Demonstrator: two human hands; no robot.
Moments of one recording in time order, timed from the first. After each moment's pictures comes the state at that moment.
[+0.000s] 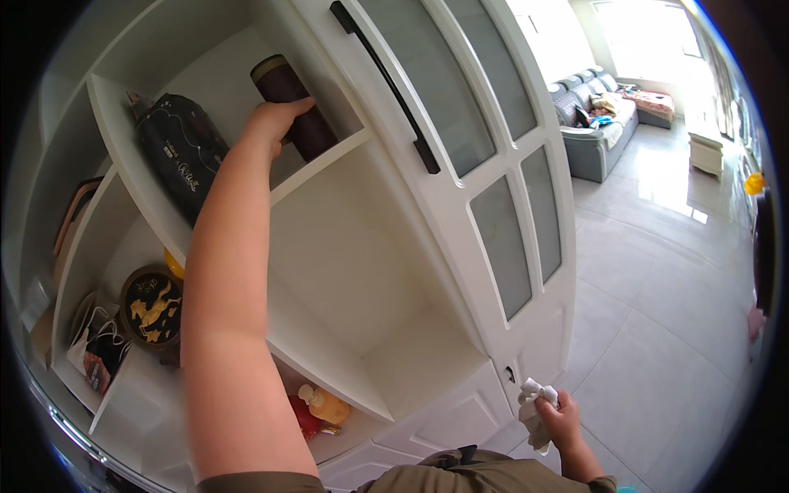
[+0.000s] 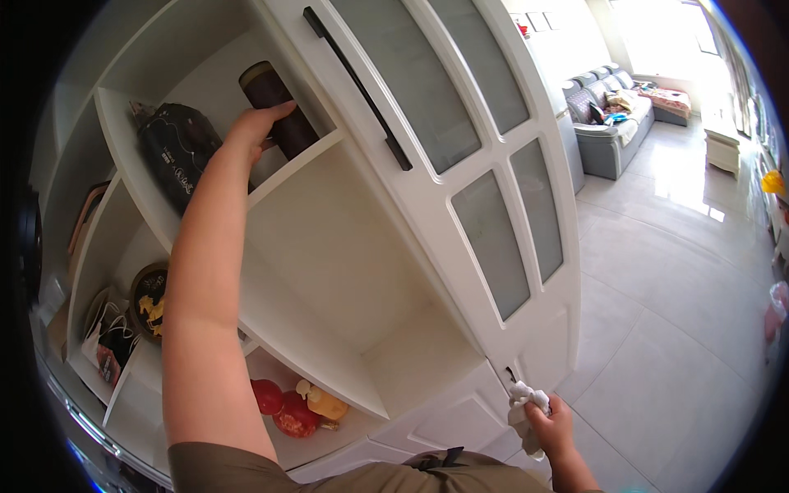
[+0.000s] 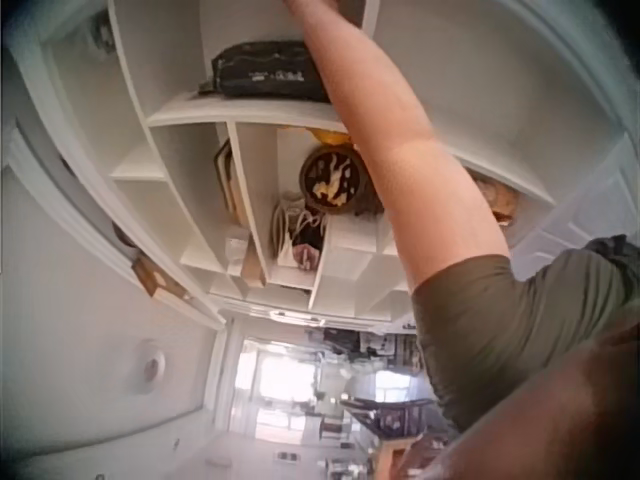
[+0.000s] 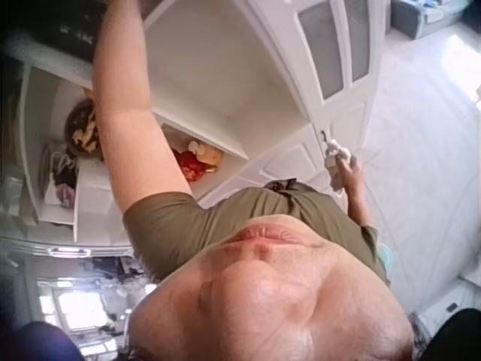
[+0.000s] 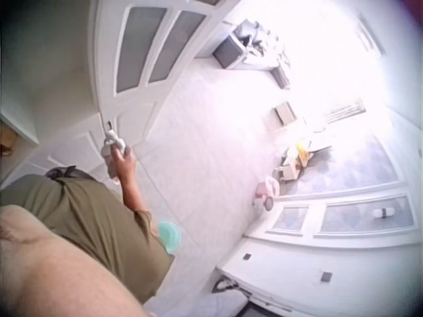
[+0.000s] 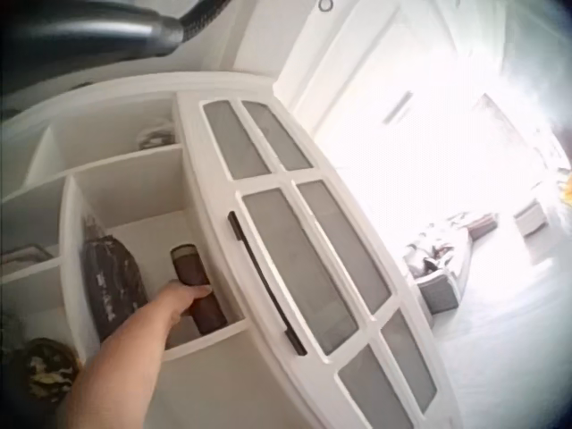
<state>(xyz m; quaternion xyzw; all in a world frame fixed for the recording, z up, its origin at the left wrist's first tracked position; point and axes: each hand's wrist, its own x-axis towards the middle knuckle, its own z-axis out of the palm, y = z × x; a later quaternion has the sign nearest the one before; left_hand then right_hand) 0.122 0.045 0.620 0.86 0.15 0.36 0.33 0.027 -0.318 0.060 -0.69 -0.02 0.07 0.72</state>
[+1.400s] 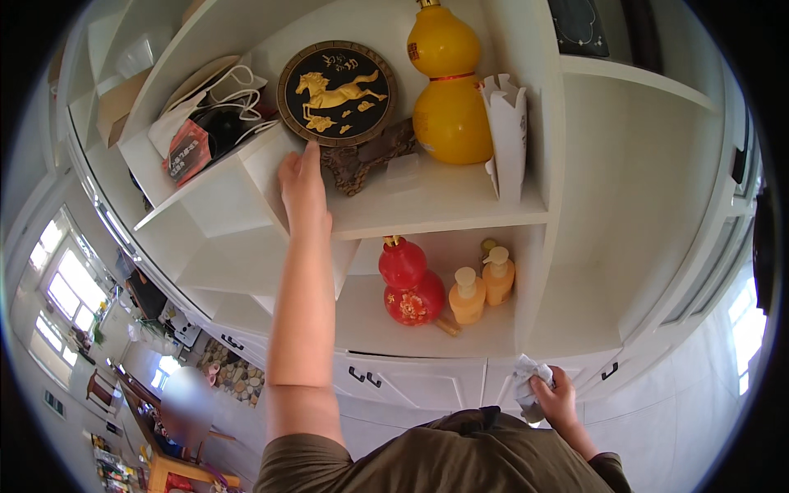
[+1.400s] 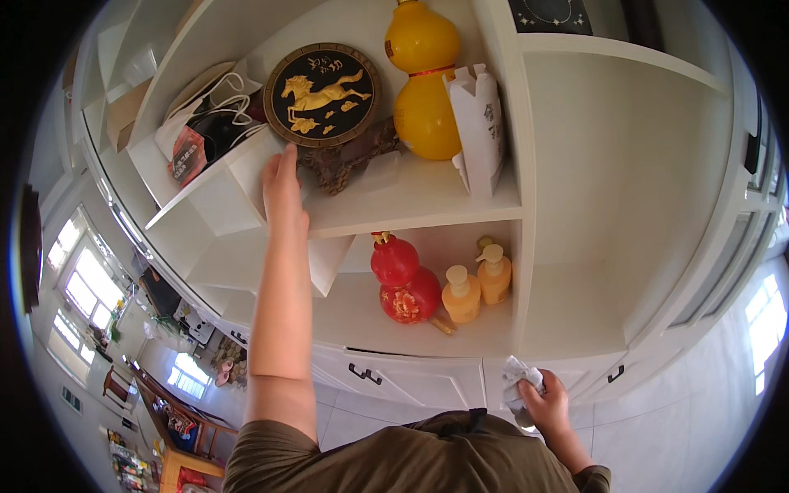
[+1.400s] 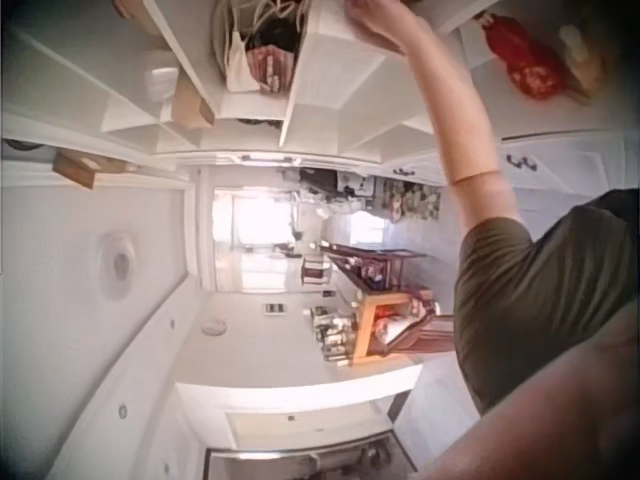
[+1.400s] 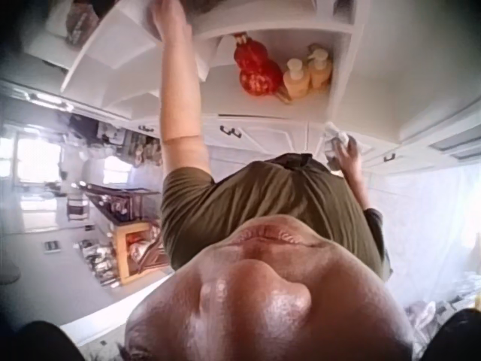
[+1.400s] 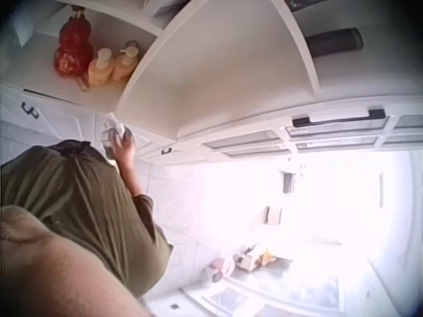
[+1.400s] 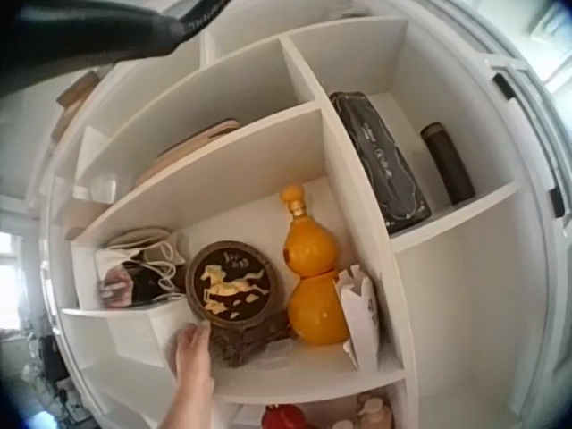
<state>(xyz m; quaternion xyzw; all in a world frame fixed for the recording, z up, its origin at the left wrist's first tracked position) -0.309 0.236 0.417 0.50 0.36 0.70 0.37 -0.083 -0.101 0.082 -0.71 -0.37 0.18 0.57</state>
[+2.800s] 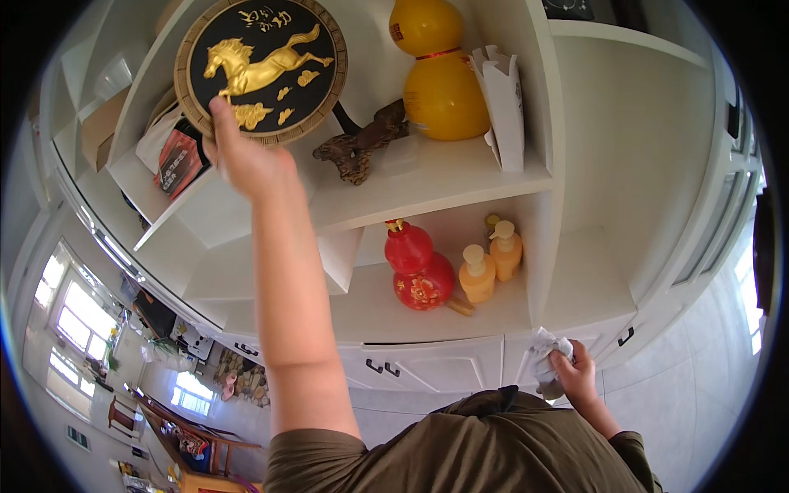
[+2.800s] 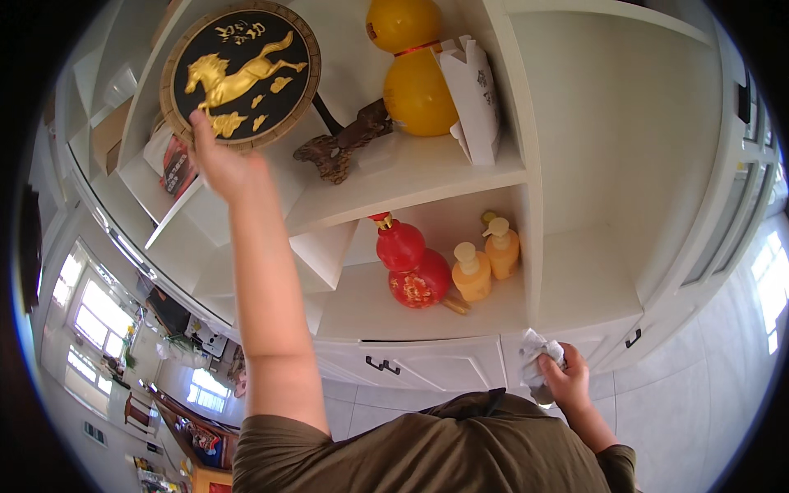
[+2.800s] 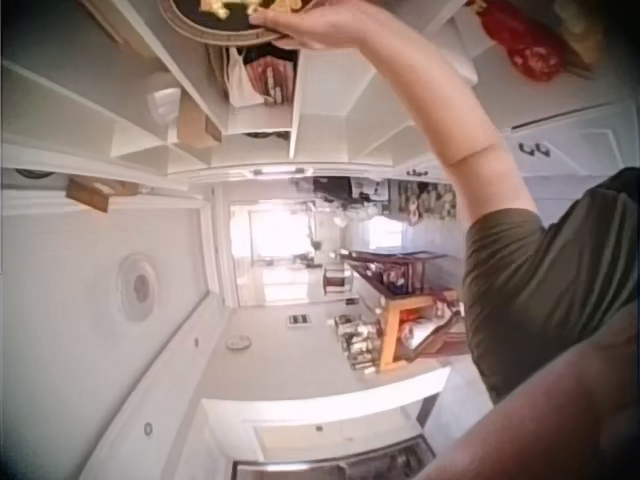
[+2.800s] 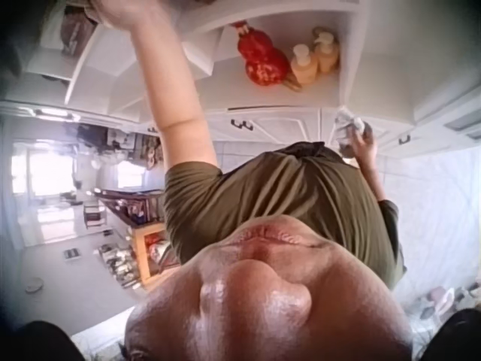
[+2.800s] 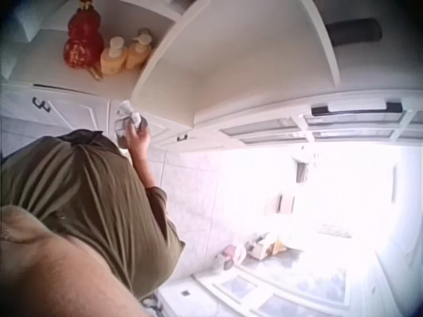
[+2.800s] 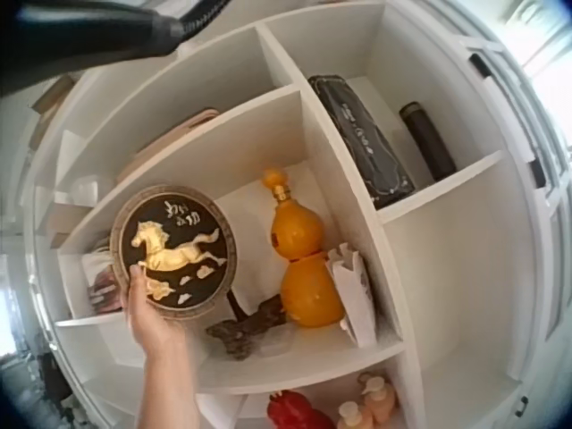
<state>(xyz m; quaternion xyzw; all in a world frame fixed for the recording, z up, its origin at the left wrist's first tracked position) -0.318 0.212 0.491 0.45 -0.06 0.83 0.33 -0.101 -0.102 0.077 -0.65 -0.32 0.24 0.65</state>
